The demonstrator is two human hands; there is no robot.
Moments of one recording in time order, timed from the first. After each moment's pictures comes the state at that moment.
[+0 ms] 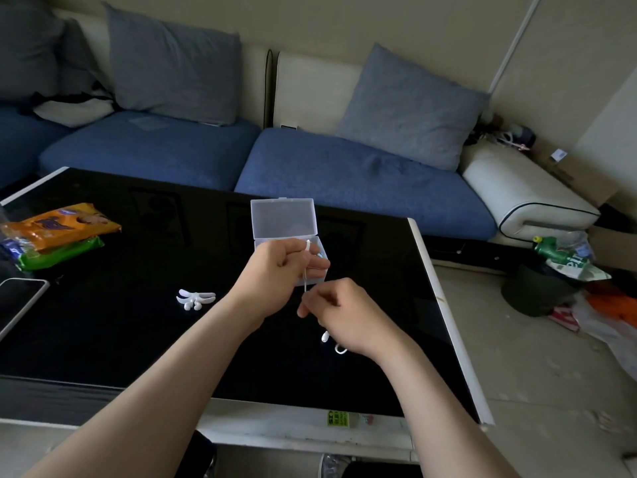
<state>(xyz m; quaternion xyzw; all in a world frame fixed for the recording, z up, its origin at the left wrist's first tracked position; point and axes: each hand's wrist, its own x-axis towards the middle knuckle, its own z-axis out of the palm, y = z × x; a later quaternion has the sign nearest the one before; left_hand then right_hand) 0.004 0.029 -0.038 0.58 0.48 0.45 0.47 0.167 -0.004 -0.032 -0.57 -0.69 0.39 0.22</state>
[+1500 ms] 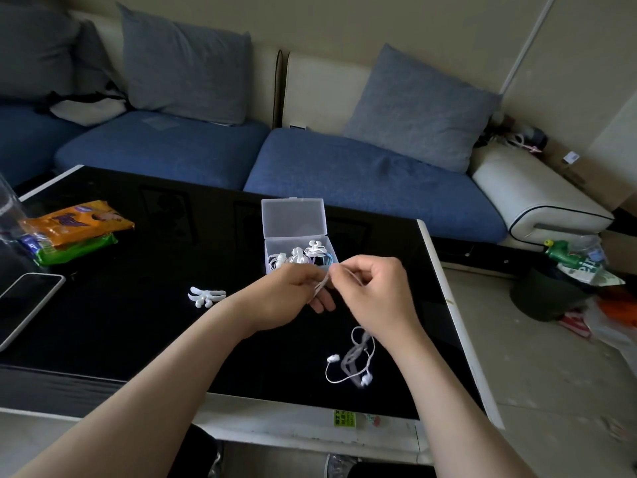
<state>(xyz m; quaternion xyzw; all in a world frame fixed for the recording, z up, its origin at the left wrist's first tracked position) -0.011 0.021 -0.040 0.70 0.46 0.25 0.48 0.172 0.006 -0.035 -0.55 -0.65 0.26 0.45</state>
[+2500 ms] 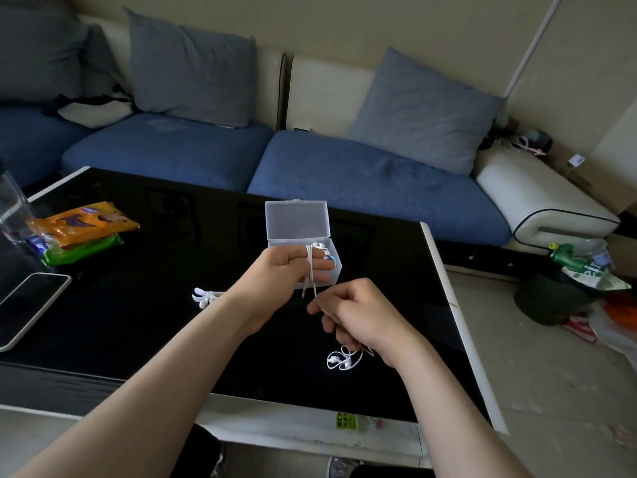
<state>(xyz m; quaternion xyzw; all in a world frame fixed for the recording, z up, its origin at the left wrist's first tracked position) -0.012 0.021 -0.030 0.51 0.47 0.45 0.56 0.164 -0.003 -0.031 -0.56 -0.58 0.52 0.26</state>
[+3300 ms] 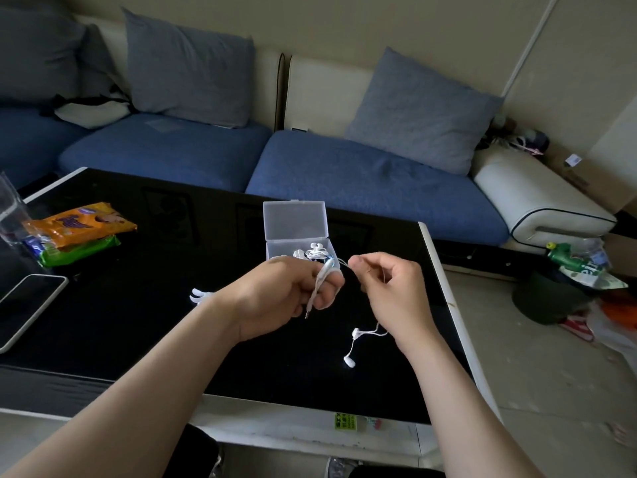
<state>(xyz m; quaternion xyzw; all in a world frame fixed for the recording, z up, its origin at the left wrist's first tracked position) -0.012 0.010 -0.014 0.52 0.39 0.32 0.69 0.195 0.018 -0.043 -0.56 -0.61 0.29 0.48</state>
